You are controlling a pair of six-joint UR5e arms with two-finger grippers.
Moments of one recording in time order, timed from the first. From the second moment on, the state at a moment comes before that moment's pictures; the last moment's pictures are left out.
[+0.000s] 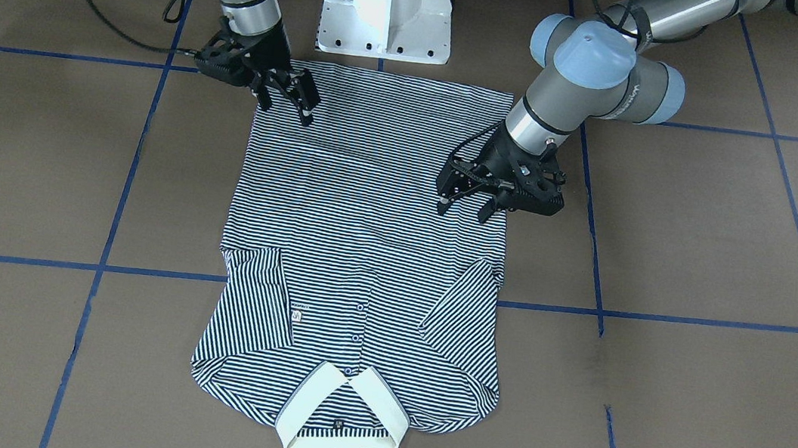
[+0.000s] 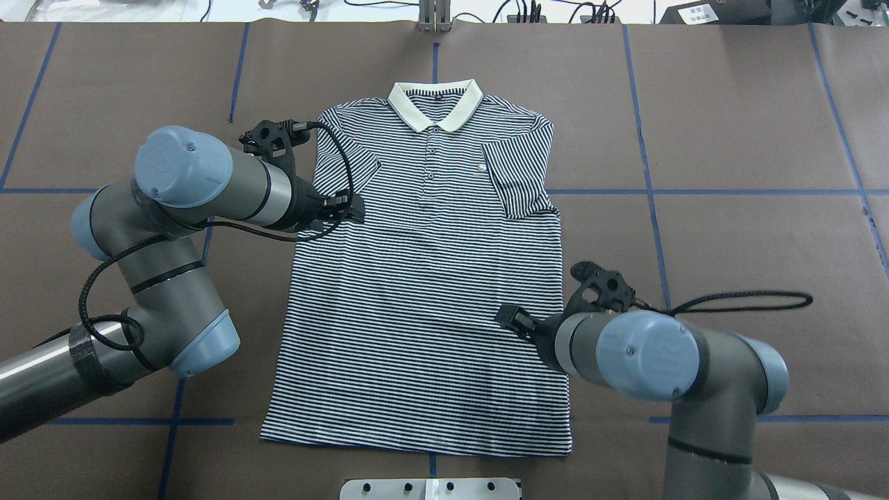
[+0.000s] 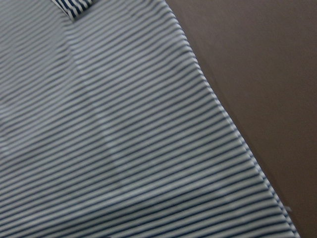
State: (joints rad) left arm -0.63 -2.05 -1.68 -2.10 -1.93 -1.35; right arm 0.23 -1.31 1.99 -1.31 1.51 1.96
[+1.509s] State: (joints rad) left arm -0.64 -2.01 -1.70 -2.10 -1.98 -1.38; right arm 0.01 -1.33 2.09 -1.68 1.42 2.20
